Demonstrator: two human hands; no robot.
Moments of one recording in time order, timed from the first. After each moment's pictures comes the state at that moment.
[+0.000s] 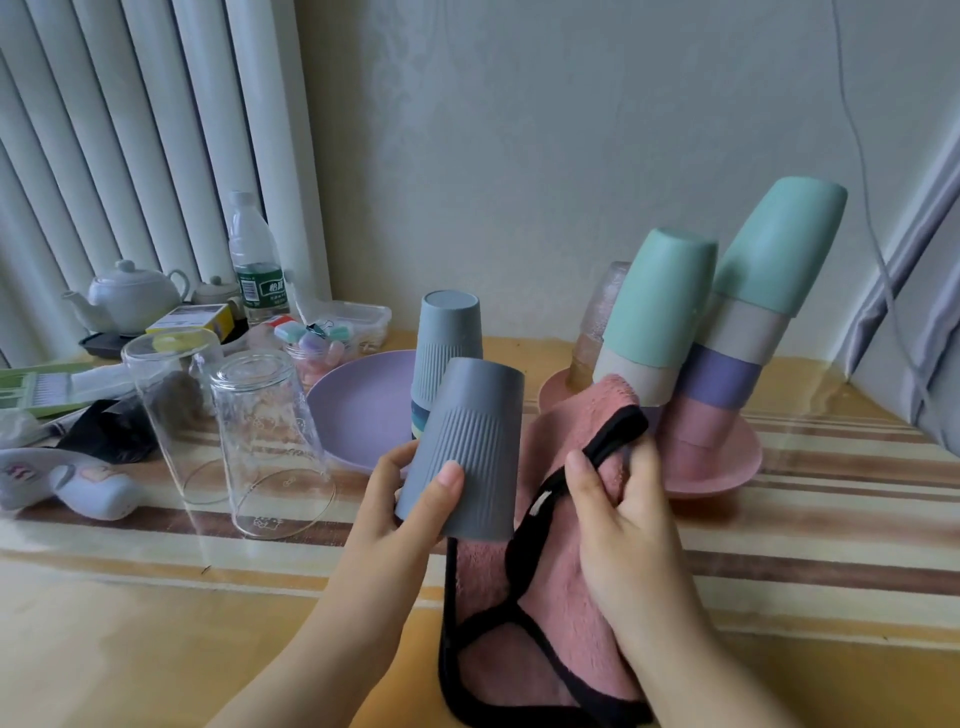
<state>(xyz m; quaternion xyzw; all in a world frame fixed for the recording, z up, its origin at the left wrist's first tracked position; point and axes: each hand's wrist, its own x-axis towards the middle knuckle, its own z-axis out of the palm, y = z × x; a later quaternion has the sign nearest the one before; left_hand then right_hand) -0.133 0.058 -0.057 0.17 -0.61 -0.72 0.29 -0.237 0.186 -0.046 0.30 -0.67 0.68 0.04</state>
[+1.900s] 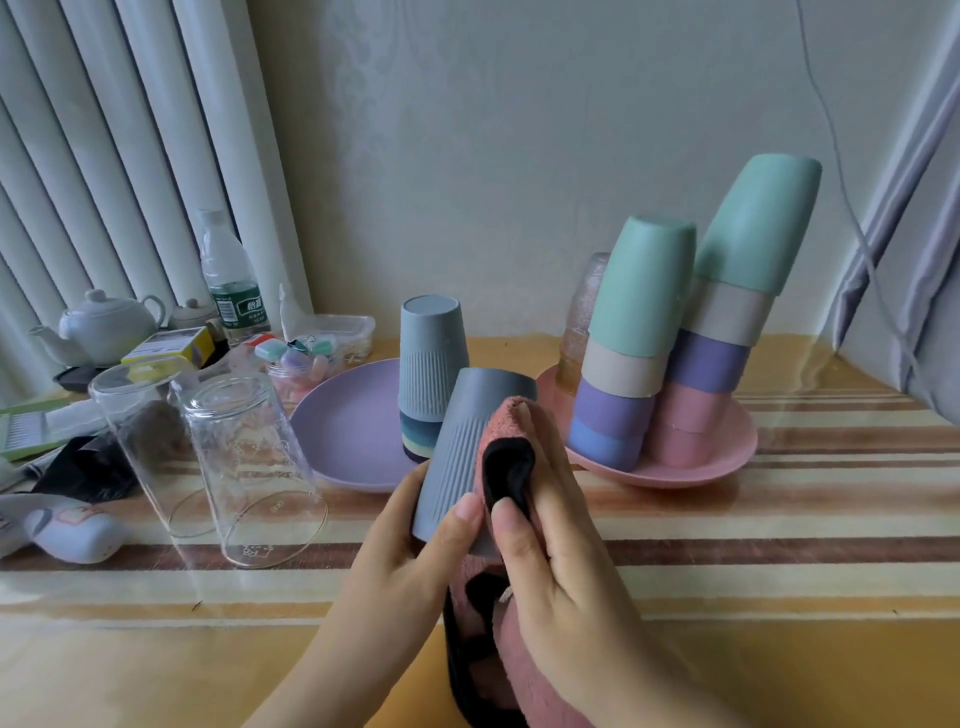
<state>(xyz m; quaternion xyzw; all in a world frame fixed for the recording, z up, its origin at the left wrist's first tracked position) -0.130 0.064 -0.045 0.11 -0.71 -0.65 0.24 -0.207 0.165 -0.054 0.47 -0.66 0.59 0.07</state>
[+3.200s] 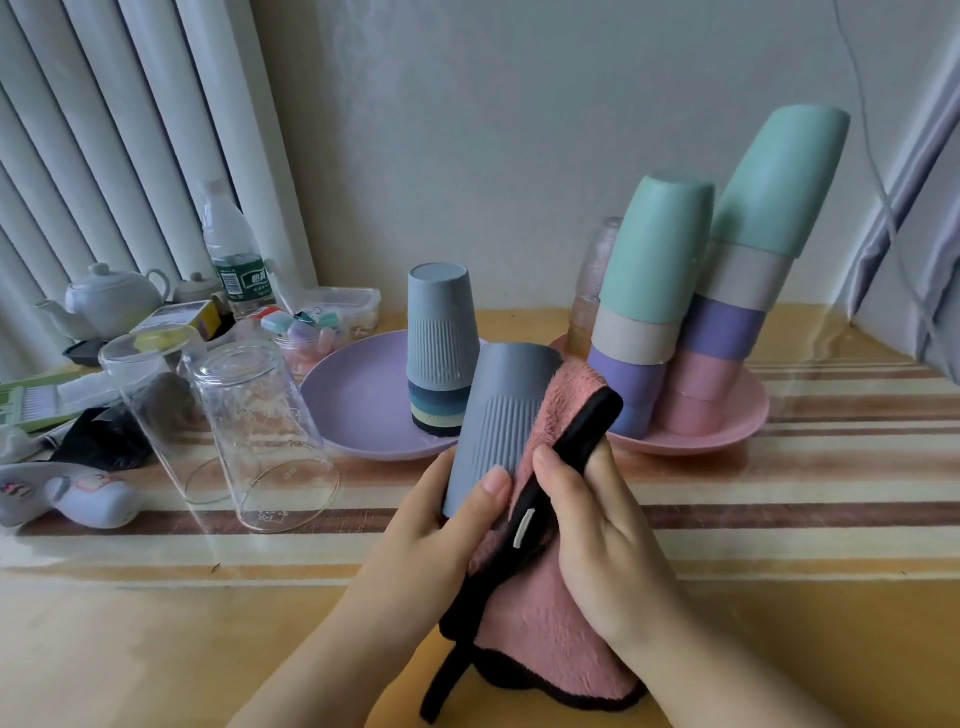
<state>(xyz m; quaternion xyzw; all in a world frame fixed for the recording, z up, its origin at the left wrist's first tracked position) -0.127 0.068 -0.046 0.11 -0.71 -0.68 0.18 -0.203 0.178 -0.042 0.36 -0.61 0.70 -0.06</state>
